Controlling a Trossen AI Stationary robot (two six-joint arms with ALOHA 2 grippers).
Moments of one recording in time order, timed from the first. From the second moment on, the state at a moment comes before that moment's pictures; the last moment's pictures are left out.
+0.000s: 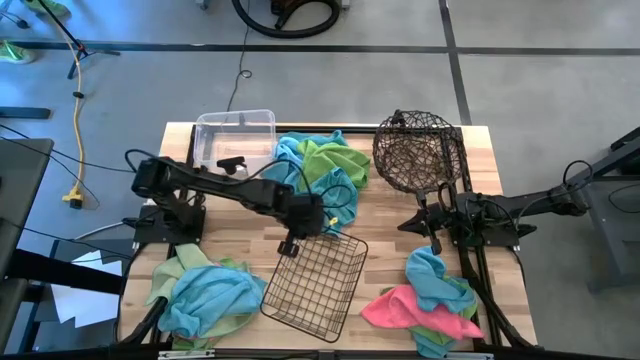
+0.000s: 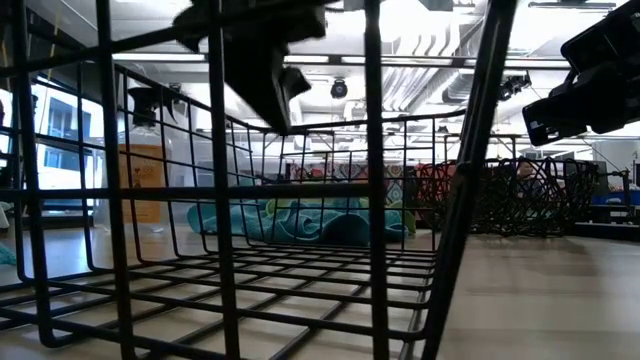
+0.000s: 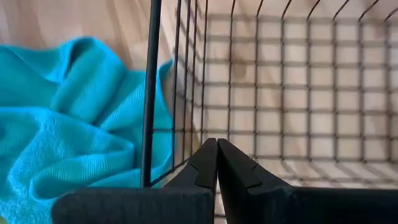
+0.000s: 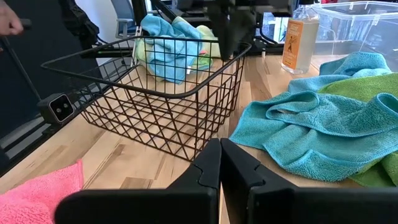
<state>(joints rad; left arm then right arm) -0.09 1.73 1.32 -0.71 0.07 0.24 0.14 0.20 0.01 0.01 -0.06 0.04</state>
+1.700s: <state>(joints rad) 0.26 1.58 1.20 -0.49 0.20 0.28 0.14 0.20 0.01 0.01 -0.06 0.04</state>
